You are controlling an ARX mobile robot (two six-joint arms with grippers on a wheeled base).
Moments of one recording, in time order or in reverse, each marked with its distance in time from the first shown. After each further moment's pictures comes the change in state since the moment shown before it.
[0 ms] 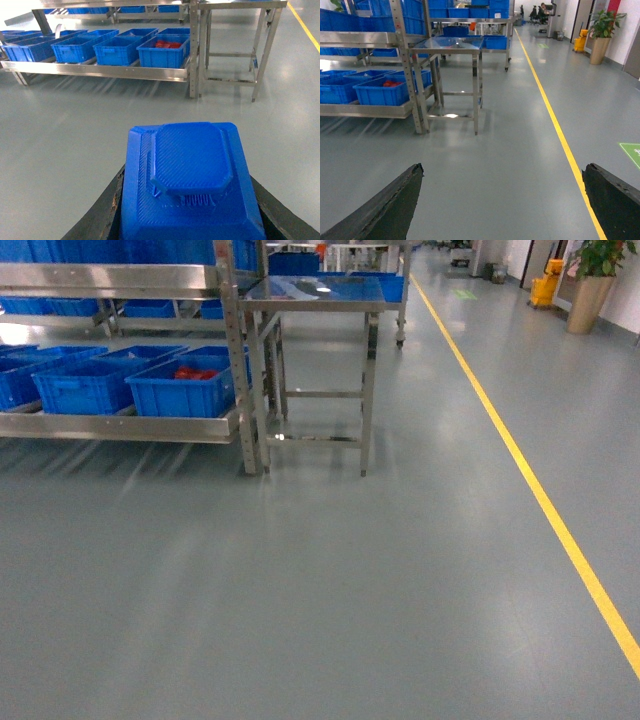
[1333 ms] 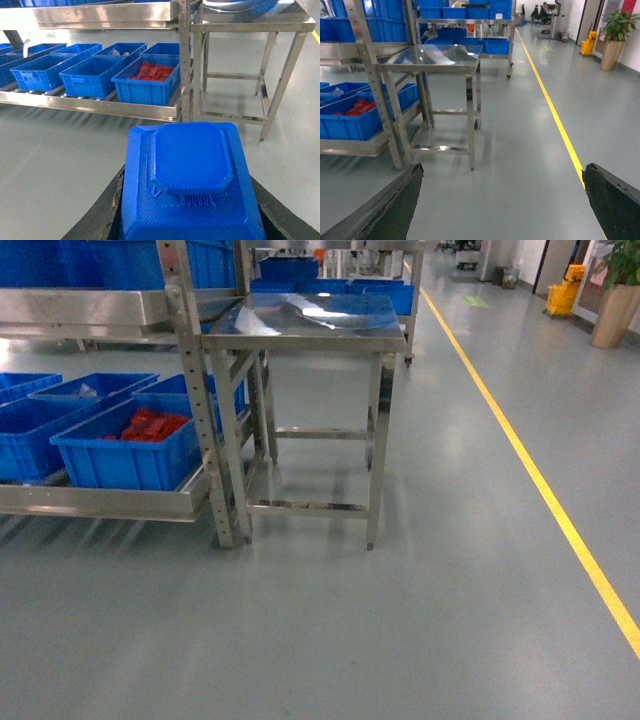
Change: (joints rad) left arm 0.001 0.001 0.000 -0.001 0.000 0.000; right arm 0.000 0.000 0.000 -0.007 0.000 0.000
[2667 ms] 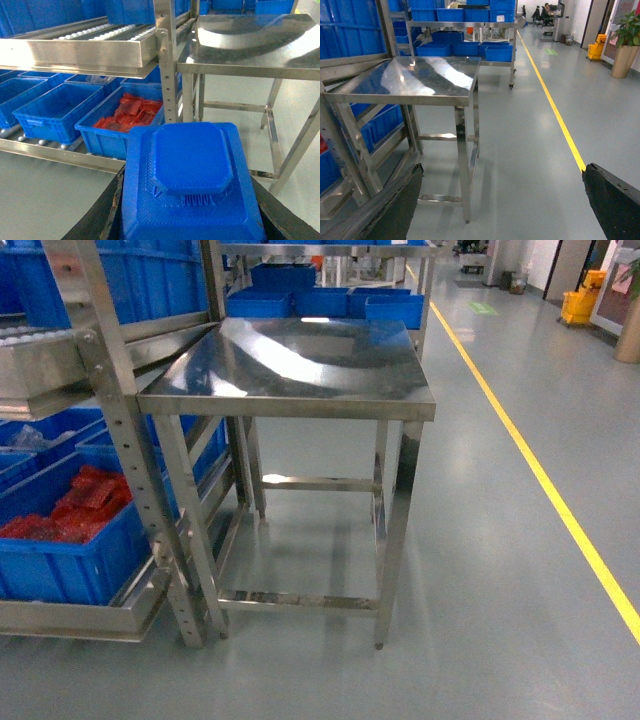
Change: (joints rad) left arm 0.000 -0.002 0.000 0.003 0.000 0.000; right arm 0.000 0.000 0.000 0.001 0.000 0.000
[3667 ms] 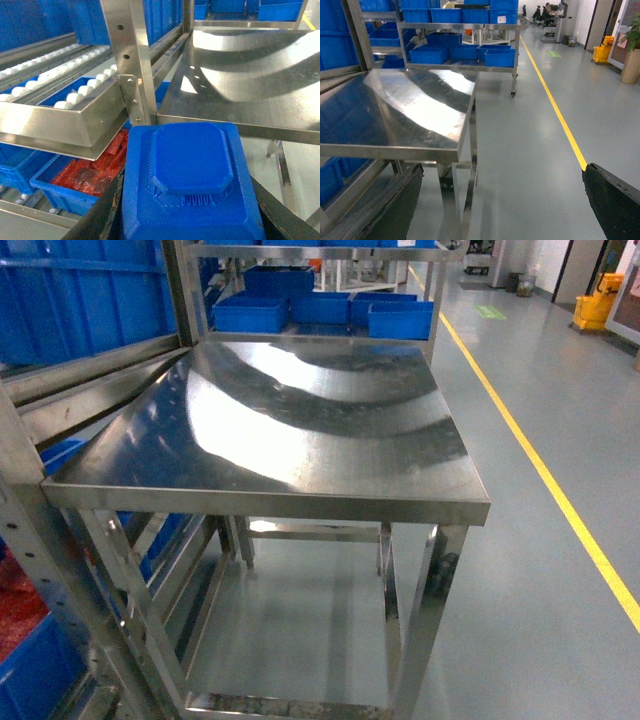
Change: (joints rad) left arm 0.000 0.000 0.000 -0.001 0.000 0.000; right arm 0.000 0.000 0.000 -0.003 0.000 0.000
